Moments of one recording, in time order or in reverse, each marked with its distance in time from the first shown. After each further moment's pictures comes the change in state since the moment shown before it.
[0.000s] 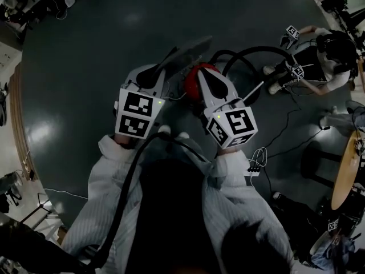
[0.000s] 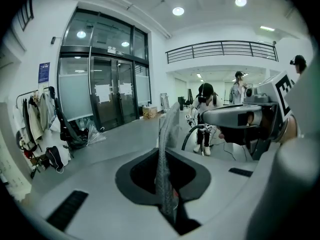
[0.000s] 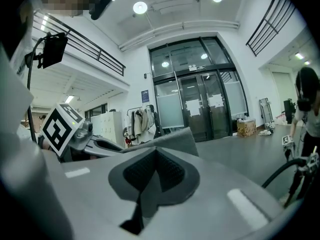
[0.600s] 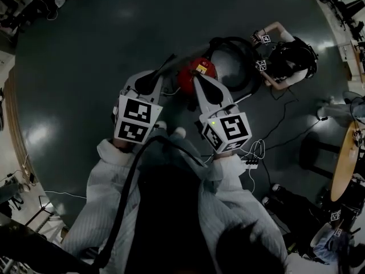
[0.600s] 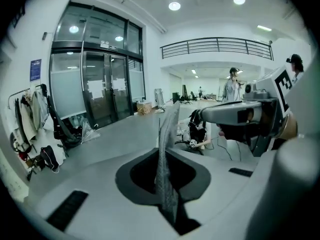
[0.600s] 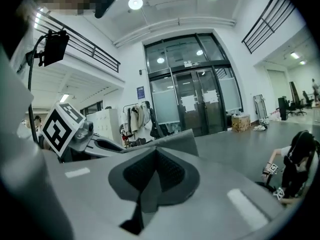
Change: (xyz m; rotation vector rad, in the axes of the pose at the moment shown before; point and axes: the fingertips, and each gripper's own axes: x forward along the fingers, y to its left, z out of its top) left arm 0.000 -0.070 -0.014 0.048 0.035 -0.058; right arm -0.065 -0.015 -0.023 0.023 0.019 -0.051
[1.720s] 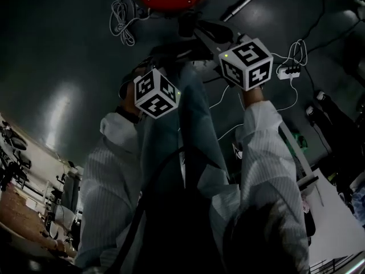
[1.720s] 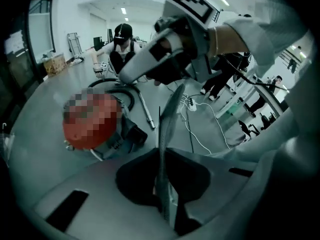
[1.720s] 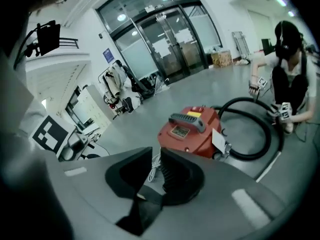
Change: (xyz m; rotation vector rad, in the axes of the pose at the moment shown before) left arm 0.249 -0.239 -0.433 0.488 0.583 -0.744; right arm -0.009 -0.183 -0.487 0.354 0.501 -0.037
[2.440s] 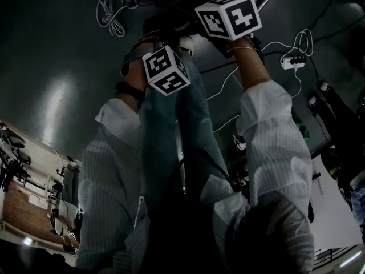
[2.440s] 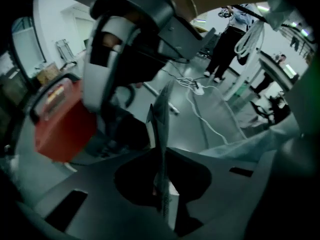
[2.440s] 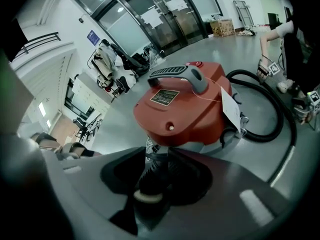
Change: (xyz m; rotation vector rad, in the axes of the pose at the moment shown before) left arm 0.119 0.025 -0.016 0.140 0.111 0.045; right arm 0.098 -0.069 -0.066 0.093 0.293 0.024
